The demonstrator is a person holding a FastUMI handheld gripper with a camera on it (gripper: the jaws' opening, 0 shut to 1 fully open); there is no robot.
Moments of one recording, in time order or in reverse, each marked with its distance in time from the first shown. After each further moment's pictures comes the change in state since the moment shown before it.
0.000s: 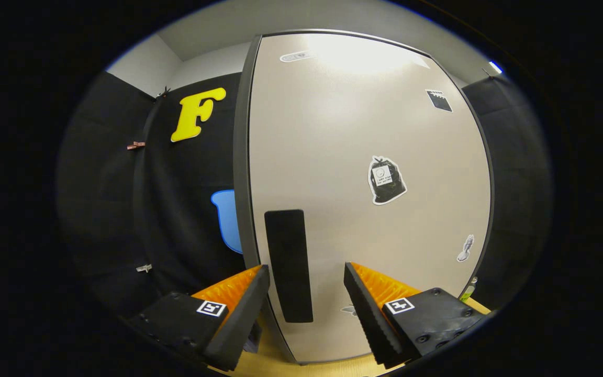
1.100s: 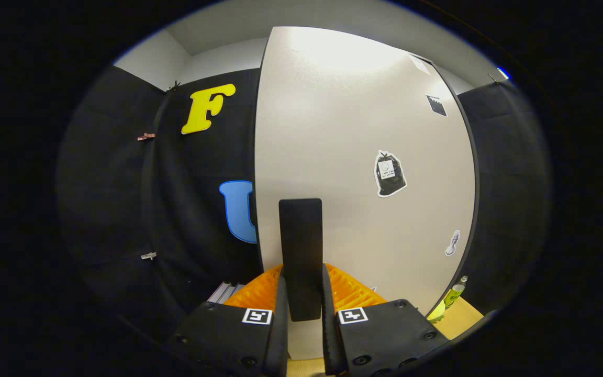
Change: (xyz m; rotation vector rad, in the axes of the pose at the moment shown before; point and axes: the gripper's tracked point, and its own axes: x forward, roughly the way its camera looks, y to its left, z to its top) arm -0.063 -0.002 -0.003 -0.025 0.029 0.055
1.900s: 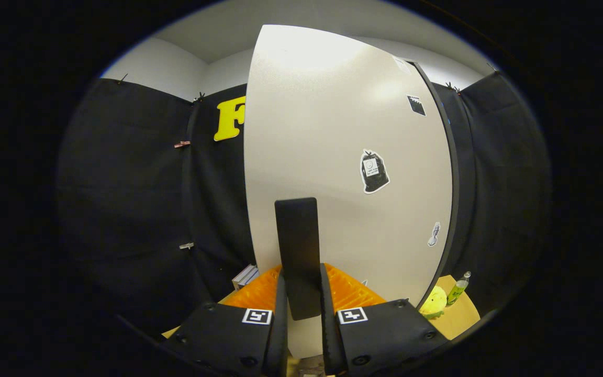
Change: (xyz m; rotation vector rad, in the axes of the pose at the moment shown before) arm -0.108 -0.047 0.001 0.022 0.038 0.222
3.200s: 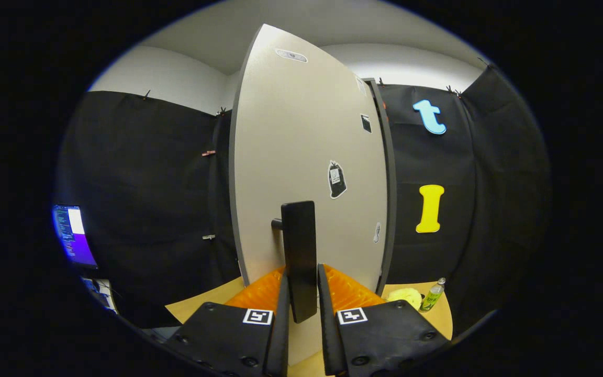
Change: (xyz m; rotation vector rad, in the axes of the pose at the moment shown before) arm -0.147 -0.131 0.018 -0.012 -0.031 0.107
